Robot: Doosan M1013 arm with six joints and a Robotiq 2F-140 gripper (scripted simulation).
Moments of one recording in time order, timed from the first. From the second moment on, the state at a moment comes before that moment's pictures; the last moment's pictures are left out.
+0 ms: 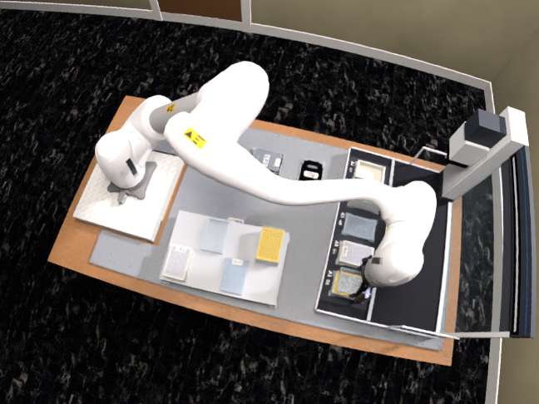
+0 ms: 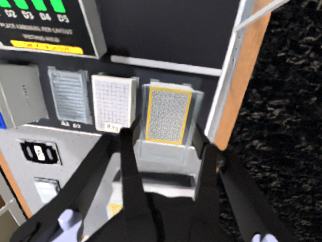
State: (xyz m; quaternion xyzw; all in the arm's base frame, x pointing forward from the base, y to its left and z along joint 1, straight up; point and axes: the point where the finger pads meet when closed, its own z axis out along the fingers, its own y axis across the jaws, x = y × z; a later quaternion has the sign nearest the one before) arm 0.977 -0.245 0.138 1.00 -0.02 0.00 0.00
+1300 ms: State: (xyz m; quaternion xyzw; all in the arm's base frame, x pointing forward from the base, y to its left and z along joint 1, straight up) arm 0.977 -0.244 0.194 1.00 -0.02 0.00 0.00
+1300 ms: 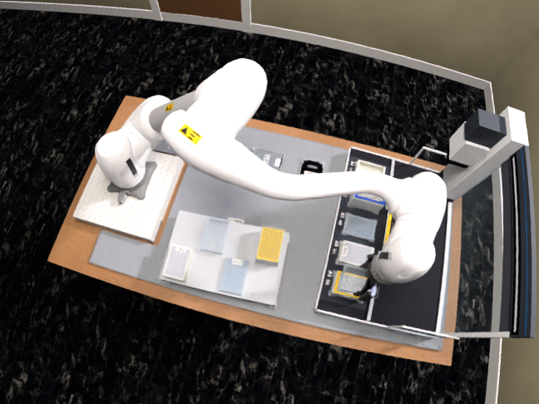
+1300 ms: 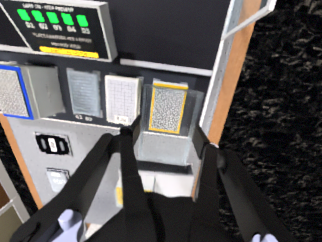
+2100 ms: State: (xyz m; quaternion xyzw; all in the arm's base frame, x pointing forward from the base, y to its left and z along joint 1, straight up) arm 0.977 -0.244 0.229 1.00 -0.02 0.00 0.00
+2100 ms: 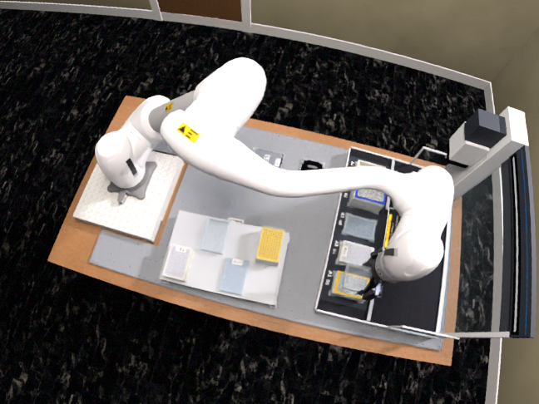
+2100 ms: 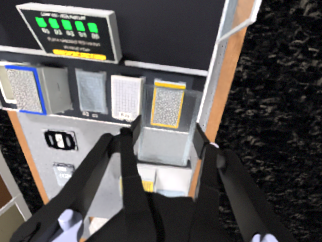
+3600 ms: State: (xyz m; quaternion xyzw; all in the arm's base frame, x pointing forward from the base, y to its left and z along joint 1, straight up) arm 0.942 -0.244 0.269 1.00 -0.02 0.00 0.00
